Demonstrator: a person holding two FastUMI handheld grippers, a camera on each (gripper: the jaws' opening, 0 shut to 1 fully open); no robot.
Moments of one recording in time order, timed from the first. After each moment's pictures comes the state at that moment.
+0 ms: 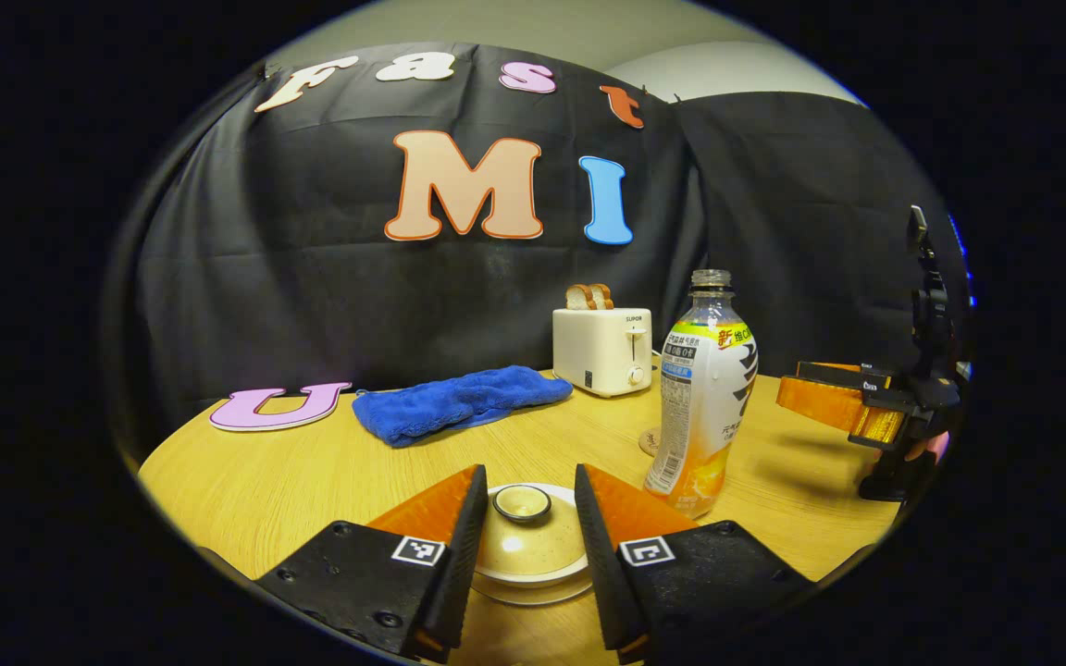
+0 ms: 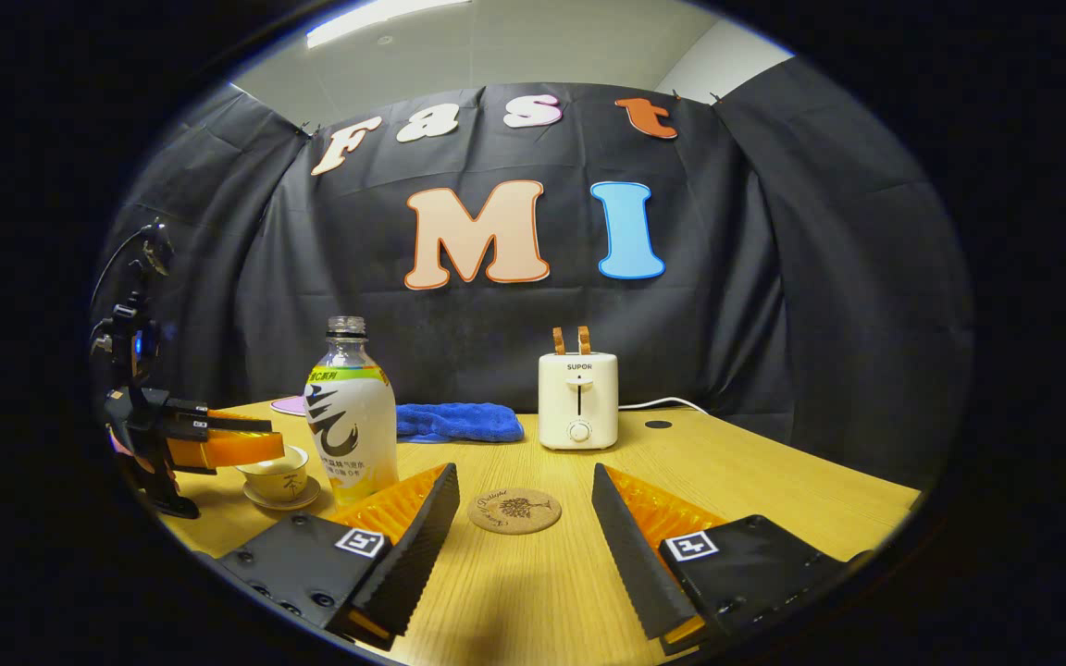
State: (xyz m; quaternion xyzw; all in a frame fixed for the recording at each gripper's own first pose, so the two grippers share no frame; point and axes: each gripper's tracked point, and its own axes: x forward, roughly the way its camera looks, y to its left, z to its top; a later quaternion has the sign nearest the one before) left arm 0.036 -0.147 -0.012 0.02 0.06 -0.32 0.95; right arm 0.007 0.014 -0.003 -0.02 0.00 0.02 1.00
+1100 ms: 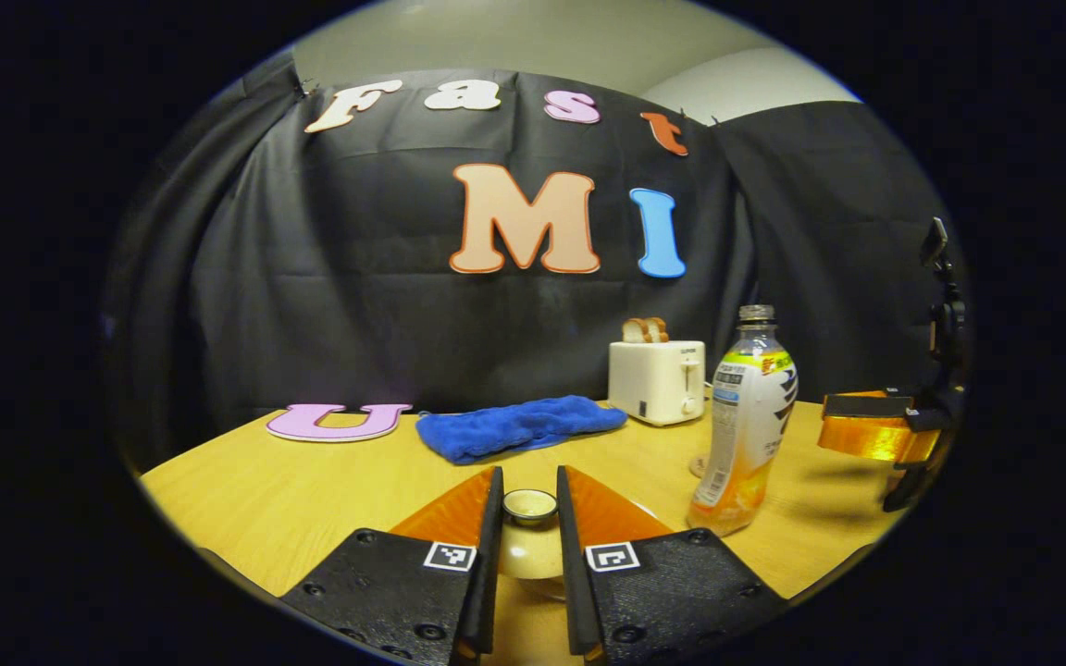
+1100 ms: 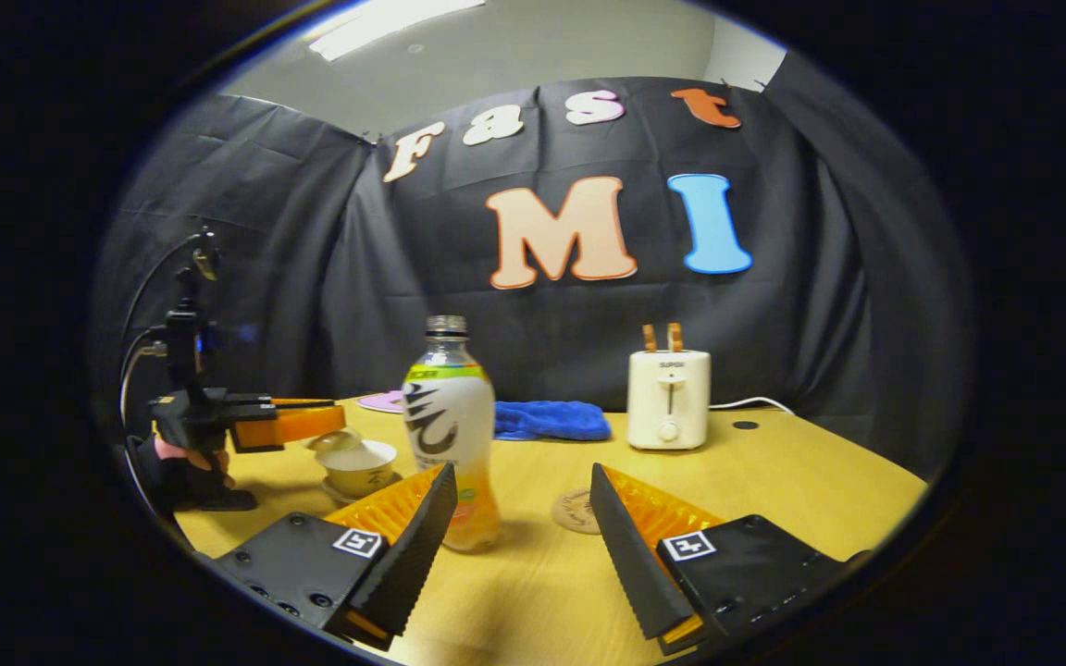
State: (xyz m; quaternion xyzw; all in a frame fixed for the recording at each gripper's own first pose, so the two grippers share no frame) left arm 0.045 -0.090 0.003 0.00 0.00 -0.20 0.98; right arm -0.005 0.083 -0.010 -0.01 0.01 0.20 0.98
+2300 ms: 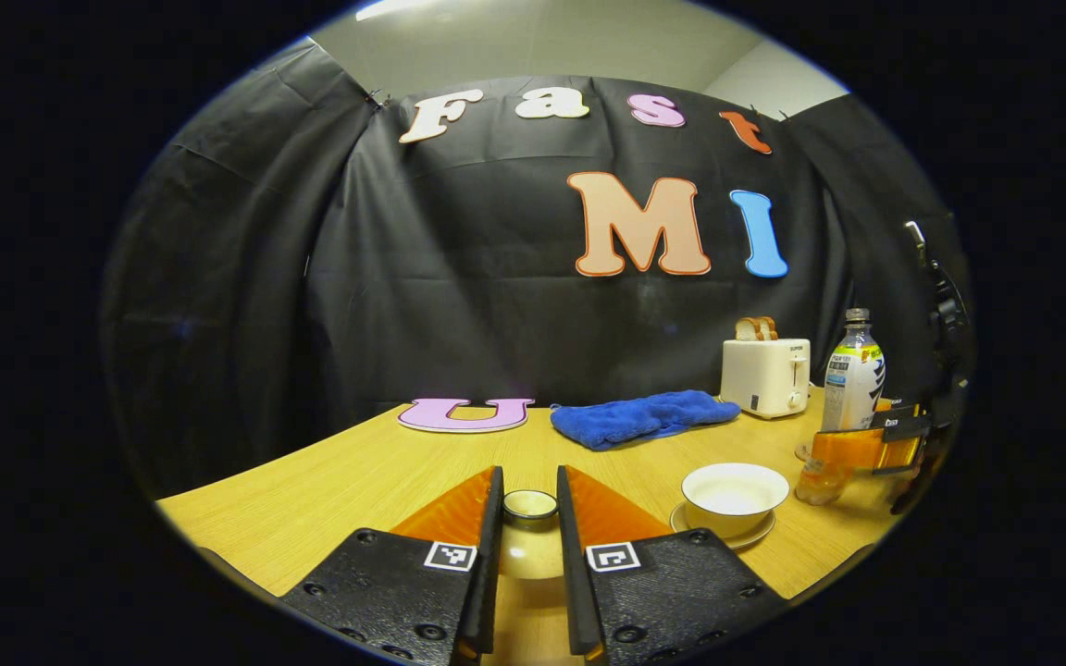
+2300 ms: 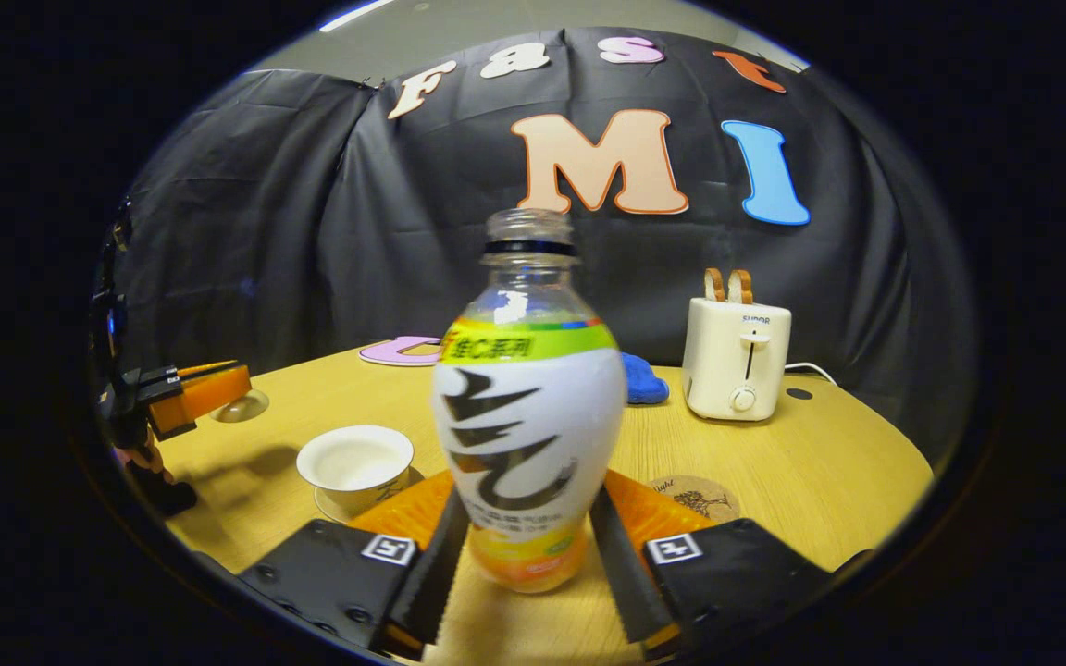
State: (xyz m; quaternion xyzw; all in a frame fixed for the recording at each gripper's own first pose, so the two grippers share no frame) left arm 0.033 0.015 0.002 0.00 0.00 -0.07 1.00; right arm 0.057 0.153 -0.054 -0.05 0.12 0.16 0.98
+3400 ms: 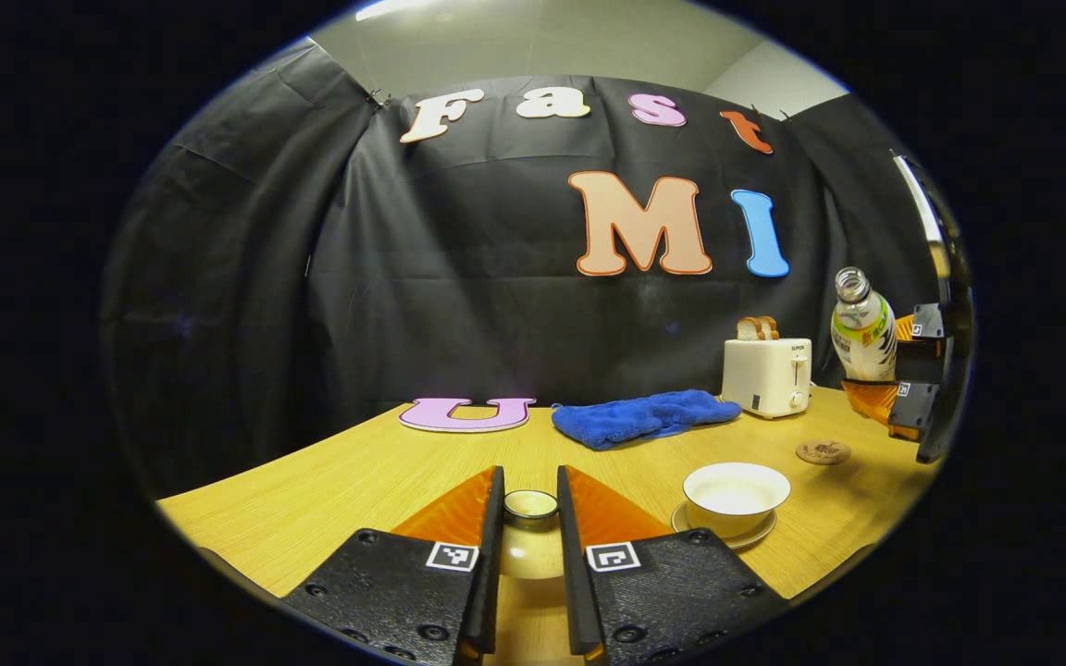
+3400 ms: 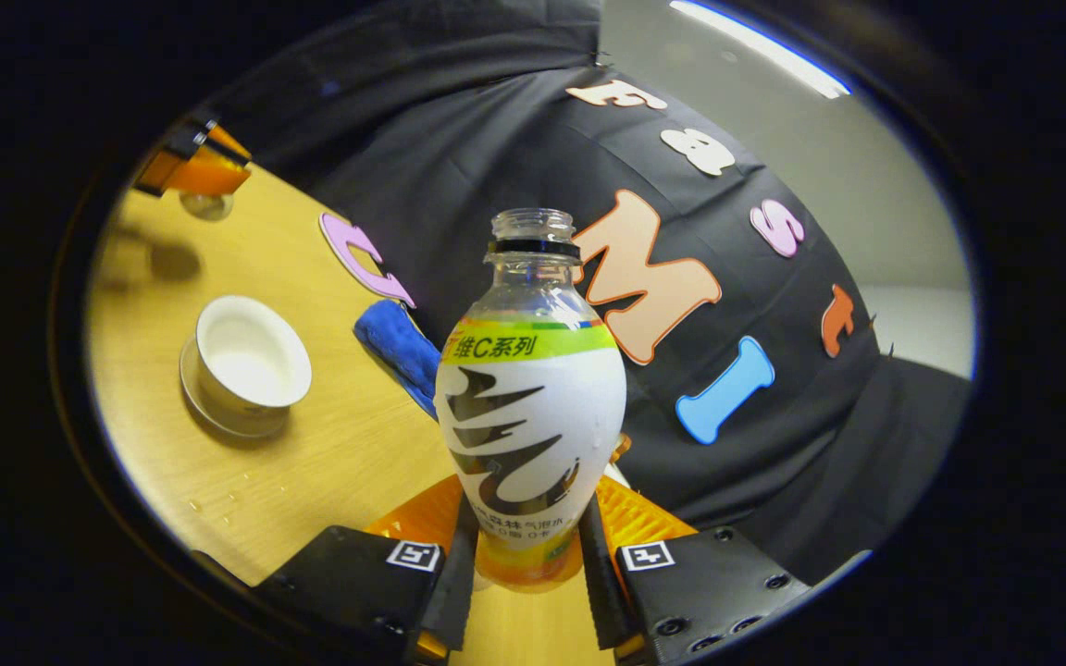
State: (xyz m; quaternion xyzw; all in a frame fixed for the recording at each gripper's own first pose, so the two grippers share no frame) left arm 0.036 0.016 0.000 0.00 0.00 -0.07 1.00; right arm 0.050 0.134 0.028 -0.50 -0.04 0.03 0.86
